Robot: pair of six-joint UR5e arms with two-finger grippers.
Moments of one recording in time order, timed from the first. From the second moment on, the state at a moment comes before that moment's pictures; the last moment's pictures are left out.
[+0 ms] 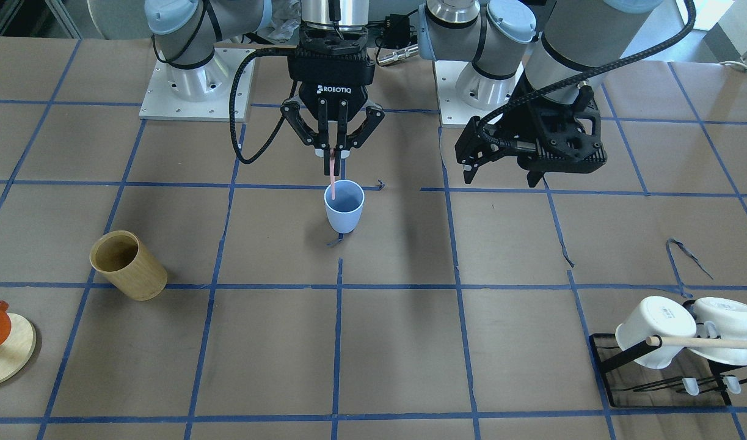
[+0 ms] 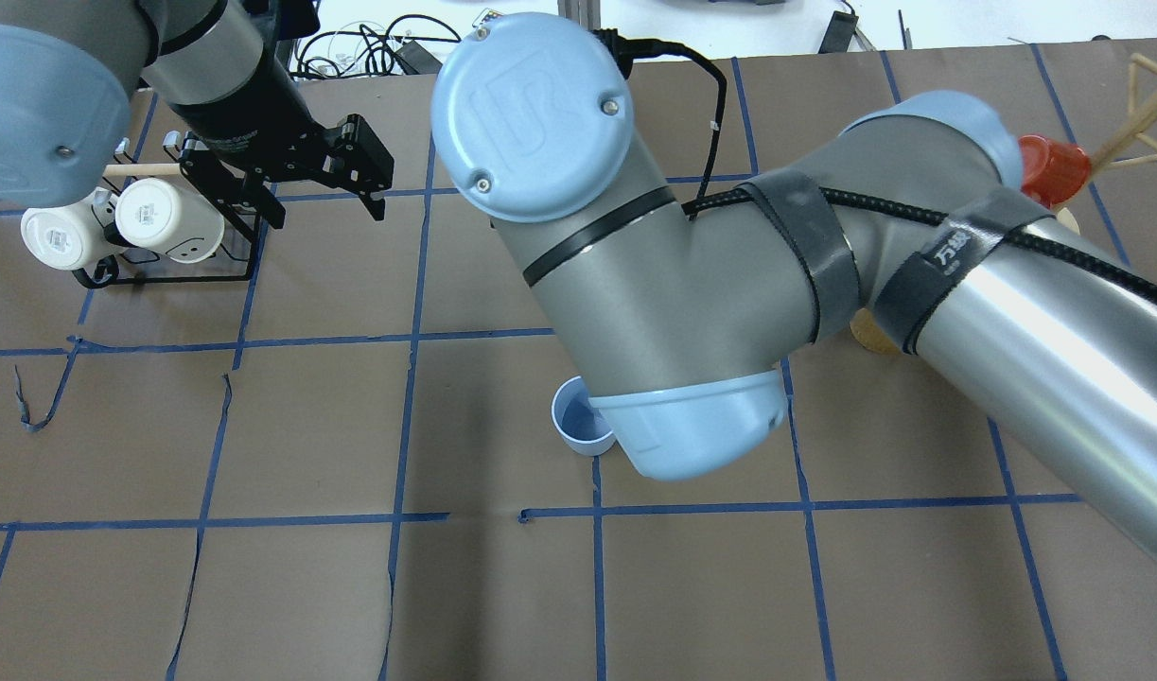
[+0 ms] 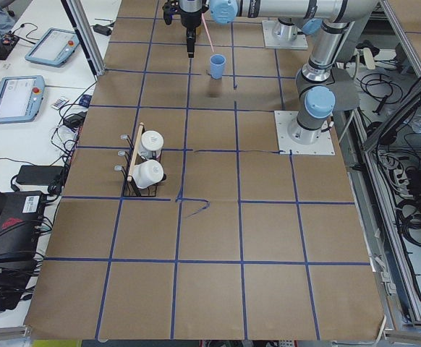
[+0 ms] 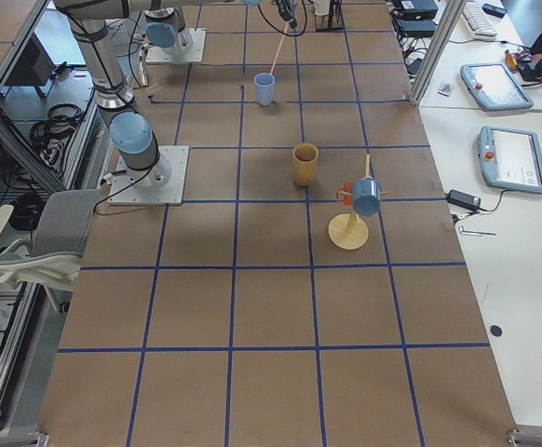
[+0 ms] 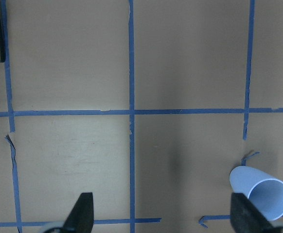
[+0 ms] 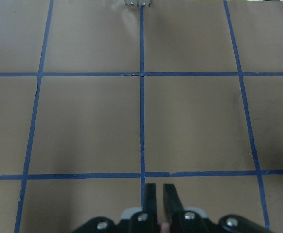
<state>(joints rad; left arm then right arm) -1.59 -1.62 -1.54 -1.53 1.52 -0.03 2.12 -1.49 1.67 -2.17 -1.85 0.49</state>
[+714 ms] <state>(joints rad) -1.59 -1.62 -1.55 -1.53 1.52 -0.03 2.15 -1.48 1.72 -2.17 -1.84 0.49</state>
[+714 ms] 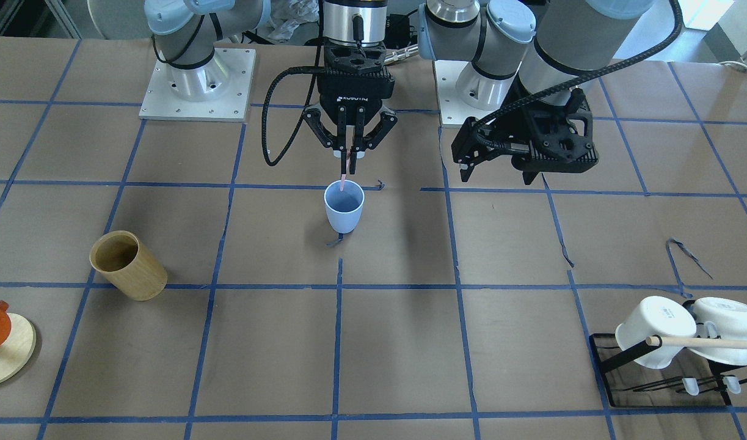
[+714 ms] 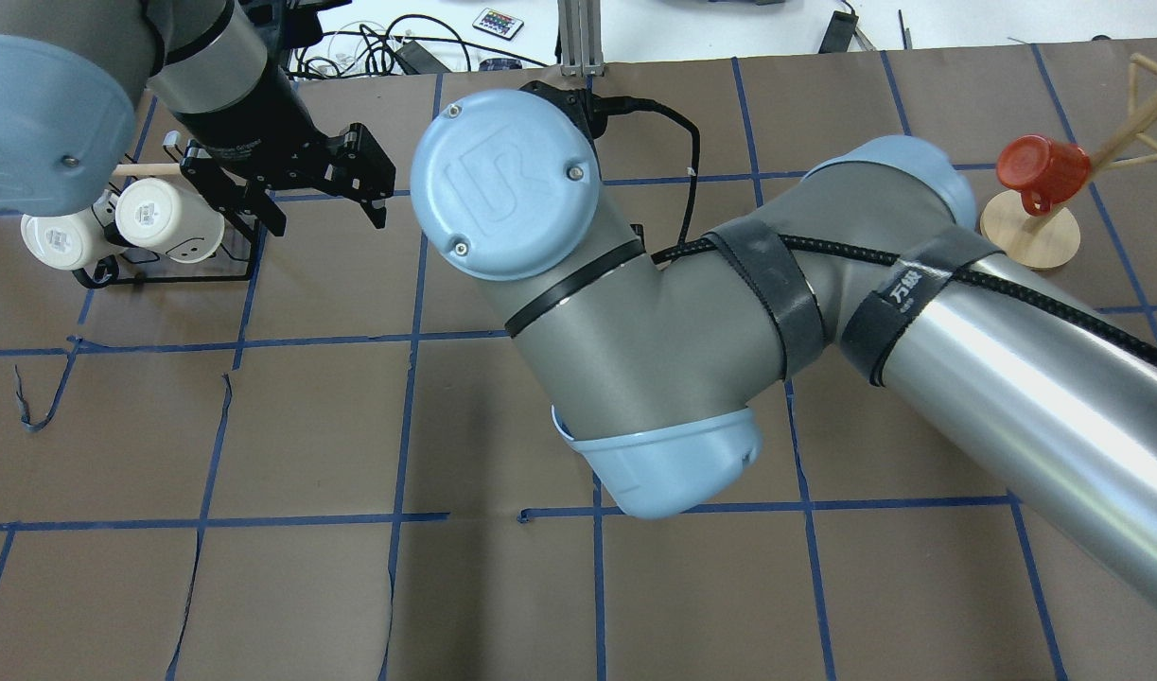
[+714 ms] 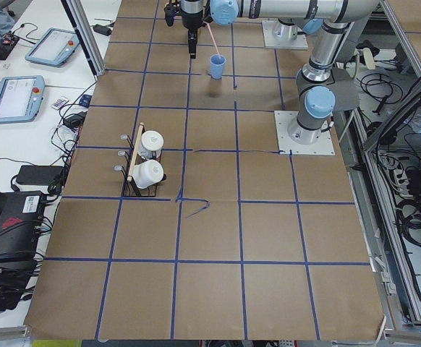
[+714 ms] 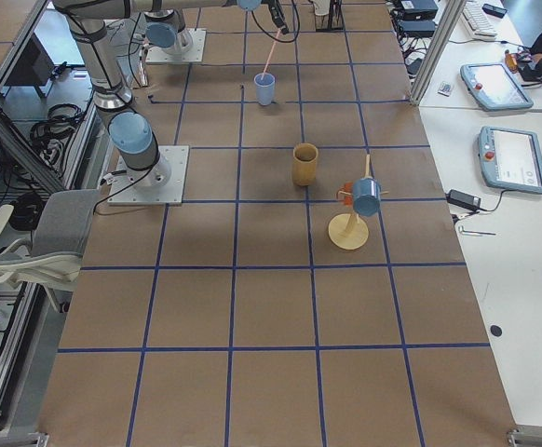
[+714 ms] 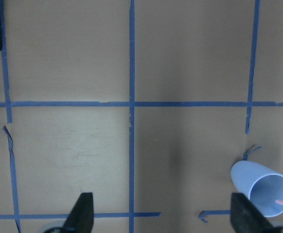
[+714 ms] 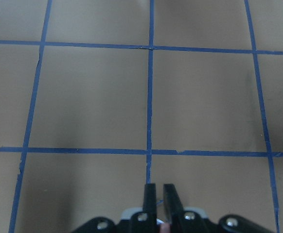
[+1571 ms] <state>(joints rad) -1.58 -1.62 -1.55 -1.52 1.52 -0.03 2.15 -1.48 1.70 -2.18 -1.85 0.48</state>
